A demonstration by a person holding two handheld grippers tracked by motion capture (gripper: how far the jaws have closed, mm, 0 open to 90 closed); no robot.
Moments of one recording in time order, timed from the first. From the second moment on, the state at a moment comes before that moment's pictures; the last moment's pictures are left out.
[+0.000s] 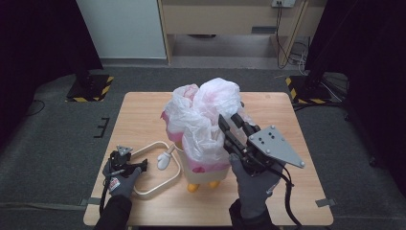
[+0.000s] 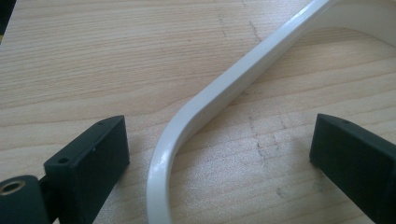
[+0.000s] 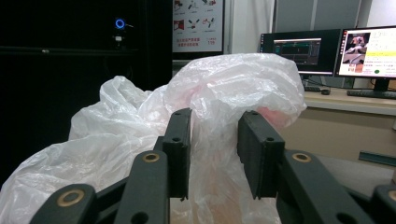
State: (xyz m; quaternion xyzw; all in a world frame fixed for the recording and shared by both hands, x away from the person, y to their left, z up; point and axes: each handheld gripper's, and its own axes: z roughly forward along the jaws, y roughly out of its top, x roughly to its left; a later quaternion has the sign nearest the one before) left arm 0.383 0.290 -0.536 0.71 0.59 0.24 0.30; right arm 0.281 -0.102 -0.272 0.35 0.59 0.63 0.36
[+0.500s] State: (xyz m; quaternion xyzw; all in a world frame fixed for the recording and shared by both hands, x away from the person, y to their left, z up) left arm 0.383 0.290 -0.536 0.71 0.59 0.24 0.30; right arm 0.278 -0.093 -0.269 0.33 0.60 0.64 0.35
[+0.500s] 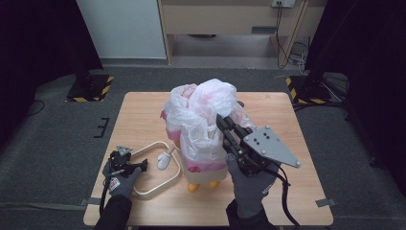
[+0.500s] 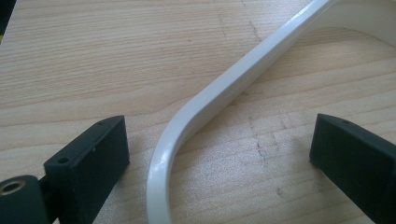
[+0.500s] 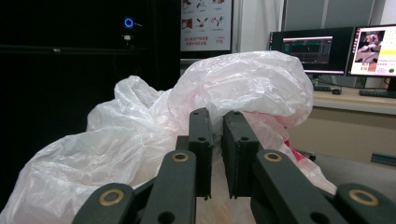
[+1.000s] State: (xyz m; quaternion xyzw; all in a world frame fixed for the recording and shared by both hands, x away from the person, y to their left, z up) left arm 0.383 0.290 -0.535 0.72 0.58 0.24 0.29; right arm 0.255 -0.087 -0.241 0.29 0.58 0.68 0.35
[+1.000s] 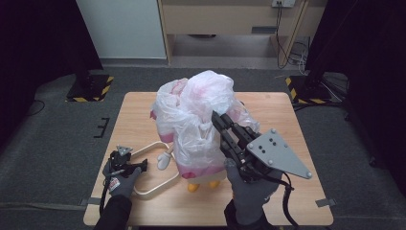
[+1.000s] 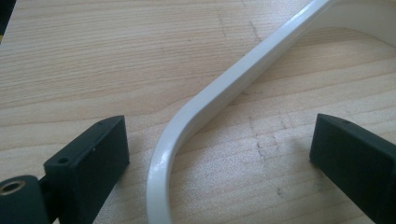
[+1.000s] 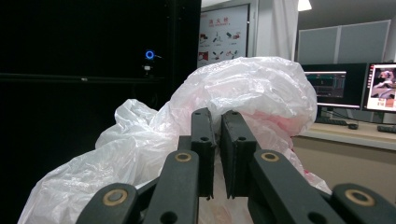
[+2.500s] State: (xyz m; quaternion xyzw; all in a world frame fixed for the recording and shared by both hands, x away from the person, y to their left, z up) left arm 0.383 0.289 -0.536 0.71 0.59 0.25 0.30; right arm 0.323 -0.165 -0.258 0.28 0.62 0.69 0.25
